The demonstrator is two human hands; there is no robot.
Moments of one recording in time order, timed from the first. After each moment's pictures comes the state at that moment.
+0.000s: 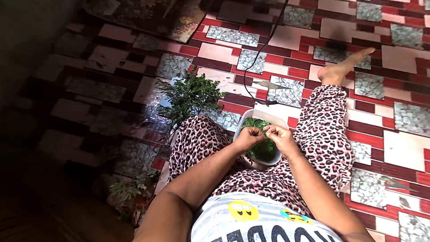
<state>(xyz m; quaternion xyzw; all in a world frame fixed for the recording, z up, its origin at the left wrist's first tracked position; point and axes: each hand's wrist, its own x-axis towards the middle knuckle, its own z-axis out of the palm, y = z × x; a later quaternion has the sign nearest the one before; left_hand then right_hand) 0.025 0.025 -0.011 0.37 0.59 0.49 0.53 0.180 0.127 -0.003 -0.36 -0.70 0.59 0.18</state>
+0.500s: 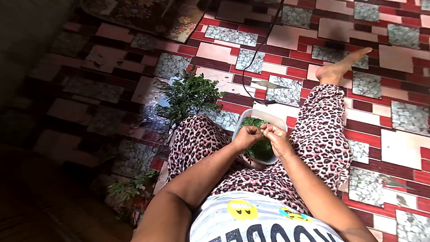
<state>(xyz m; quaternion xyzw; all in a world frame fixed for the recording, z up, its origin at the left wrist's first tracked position) 0.027 0.025 -0.005 0.35 0.60 0.50 0.52 0.170 0.115 -0.013 -0.38 -0.58 0.68 0.24</state>
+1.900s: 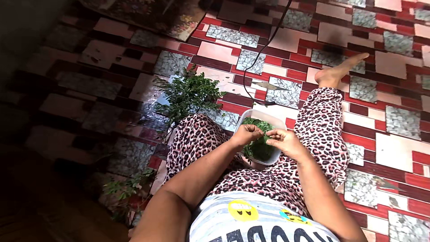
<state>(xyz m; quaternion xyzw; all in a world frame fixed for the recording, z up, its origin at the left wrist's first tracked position) 0.020 0.025 0.004 0.27 0.58 0.51 0.58 0.196 0.133 0.034 -0.36 -0.73 0.58 0.07</state>
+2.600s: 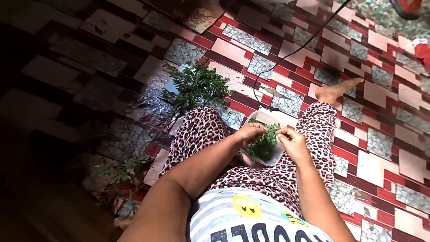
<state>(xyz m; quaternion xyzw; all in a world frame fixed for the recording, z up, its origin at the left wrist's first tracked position) 0.010 0.019 0.014 0.18 0.50 0.55 0.64 0.182 0.115 0.058 -0.37 -0.80 0.44 0.16</state>
